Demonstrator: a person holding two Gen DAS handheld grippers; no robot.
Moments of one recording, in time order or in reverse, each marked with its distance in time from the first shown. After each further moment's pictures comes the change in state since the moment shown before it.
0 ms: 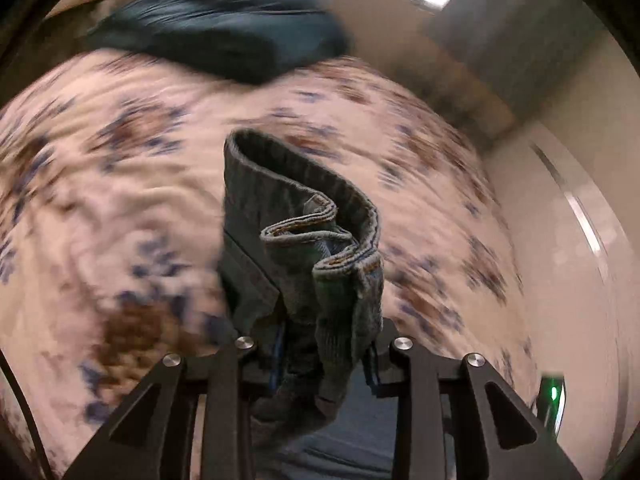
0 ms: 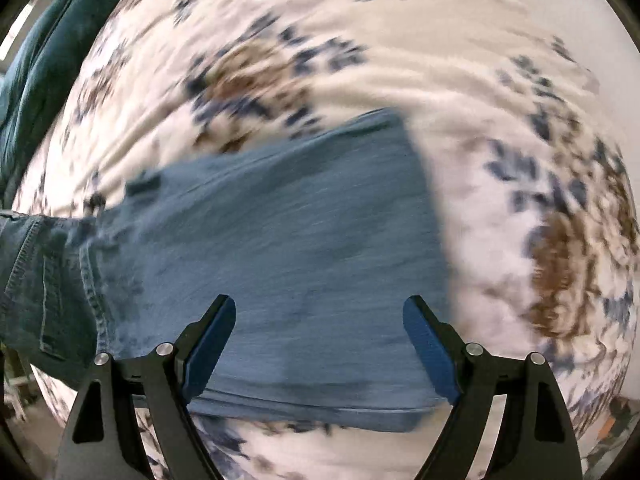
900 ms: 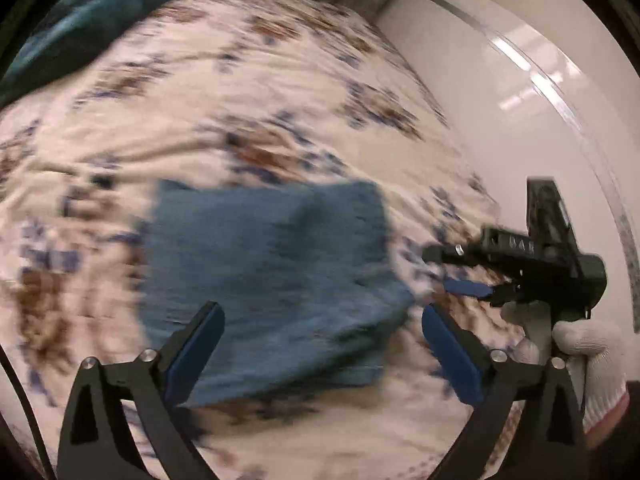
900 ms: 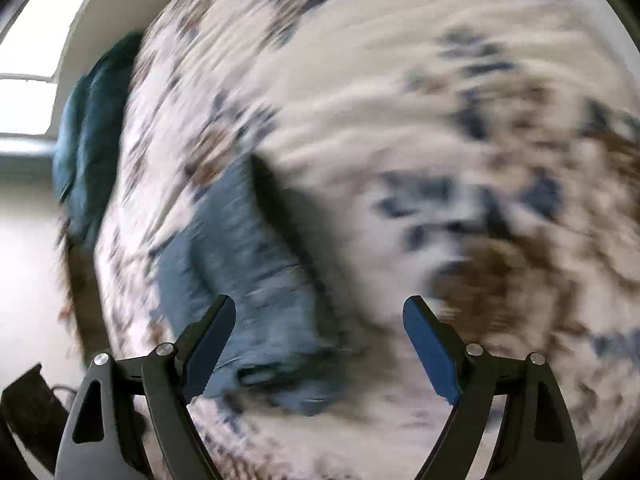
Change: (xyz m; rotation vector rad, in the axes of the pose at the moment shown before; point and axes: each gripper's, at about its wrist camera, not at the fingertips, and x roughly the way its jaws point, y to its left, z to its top) left arm 0.020 -0.136 -0.094 0.333 0.302 -0.055; right arm -0.015 -0.165 0.074 0.079 0.093 0.410
